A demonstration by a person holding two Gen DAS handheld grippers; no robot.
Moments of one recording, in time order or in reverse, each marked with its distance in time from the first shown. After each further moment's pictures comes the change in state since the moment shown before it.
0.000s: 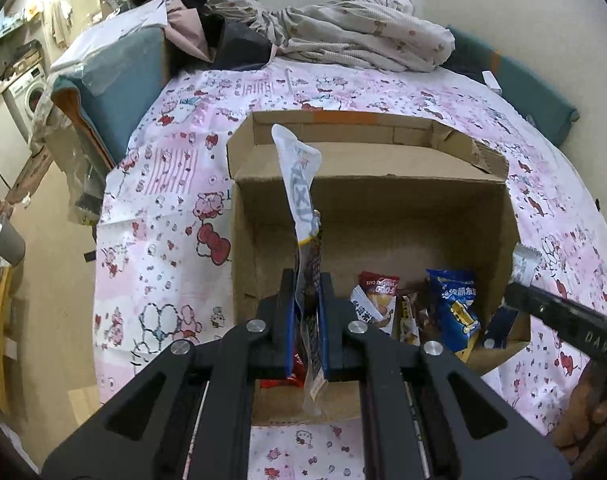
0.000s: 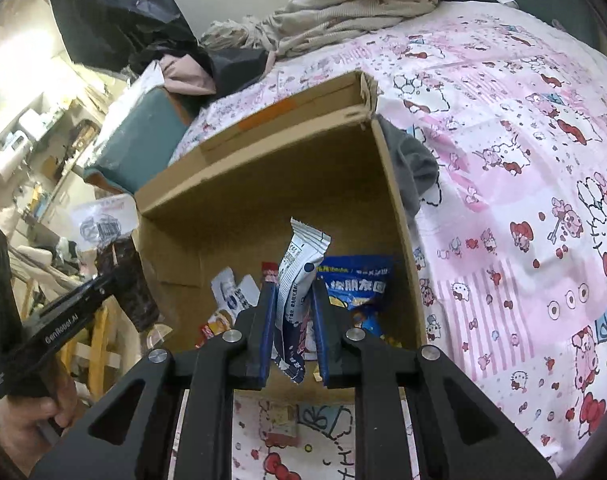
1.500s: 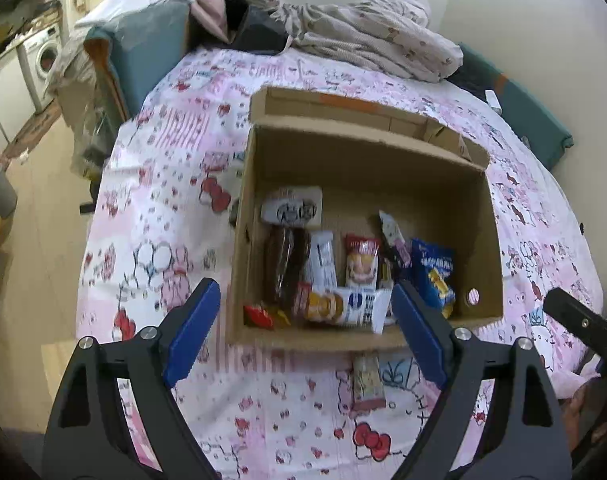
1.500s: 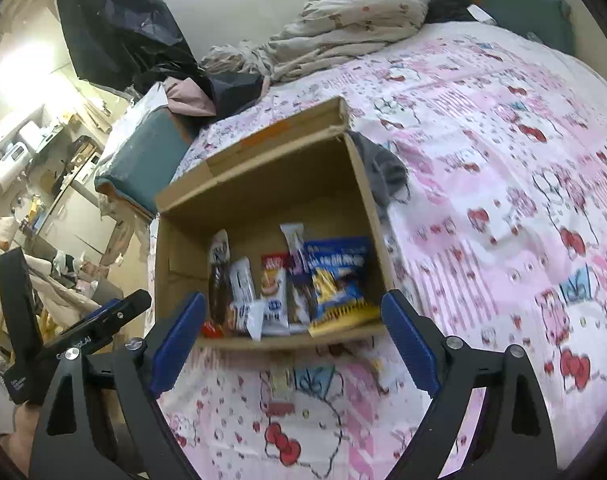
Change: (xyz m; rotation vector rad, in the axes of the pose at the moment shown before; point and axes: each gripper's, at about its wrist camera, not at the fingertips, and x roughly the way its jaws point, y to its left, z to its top) left arm -0.033 0.010 -0.051 -0.143 0.013 -0.053; right arm -0.069 -0.005 -0.041 0.041 -0.094 -0.029
